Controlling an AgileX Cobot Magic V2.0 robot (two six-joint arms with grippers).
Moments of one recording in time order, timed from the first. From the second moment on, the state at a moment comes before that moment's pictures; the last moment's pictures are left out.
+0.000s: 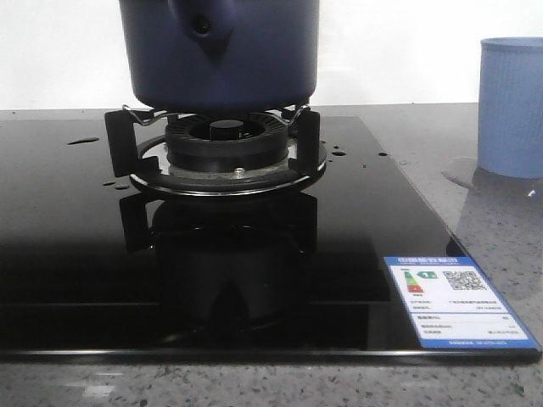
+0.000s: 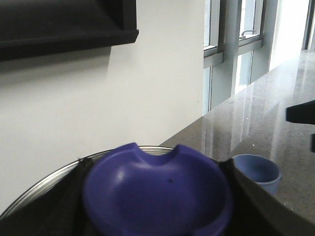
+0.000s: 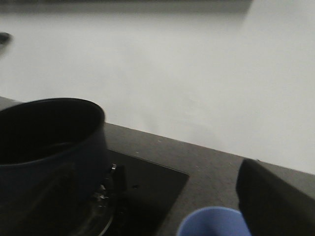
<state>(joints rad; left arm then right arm) -0.22 1.27 -1.07 -1.73 0.74 1.82 -0.22 0.85 -0.61 -1.32 -0.67 1.25</state>
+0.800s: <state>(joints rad) -0.26 1.64 -1.23 -1.75 0.85 1.96 -0.20 0.78 -0.61 -1.42 -0.79 1.26</state>
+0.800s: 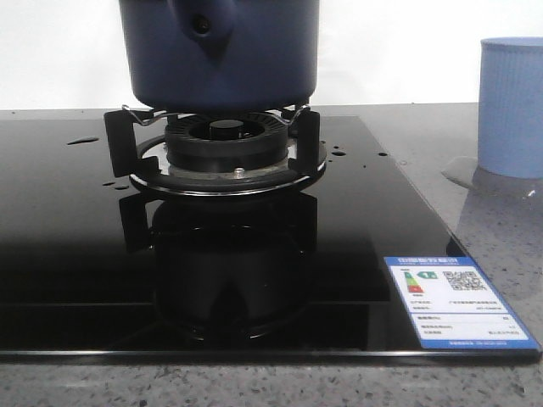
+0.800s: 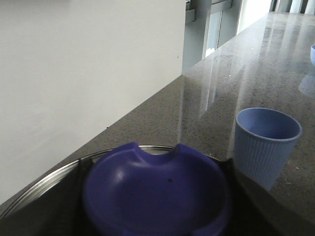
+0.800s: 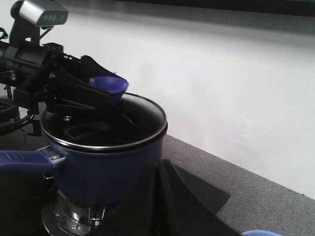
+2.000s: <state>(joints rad) 0.00 1.15 -1.06 -1.63 0.89 1.53 -0.17 0.72 -0.61 -1.70 -0.87 1.45</state>
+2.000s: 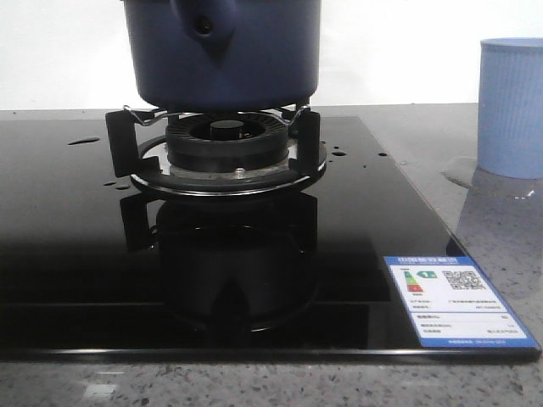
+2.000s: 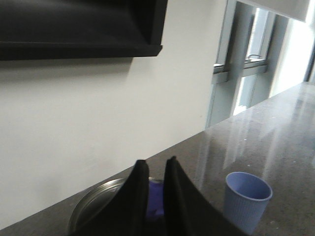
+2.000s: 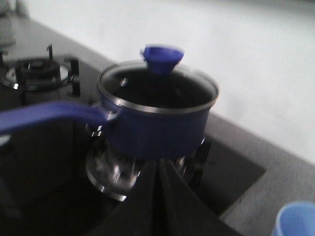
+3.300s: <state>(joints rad) -0.05 0.31 -0.32 -1.59 0.51 1.51 -0.04 0.04 -0.40 -1.83 -0.78 1.78</state>
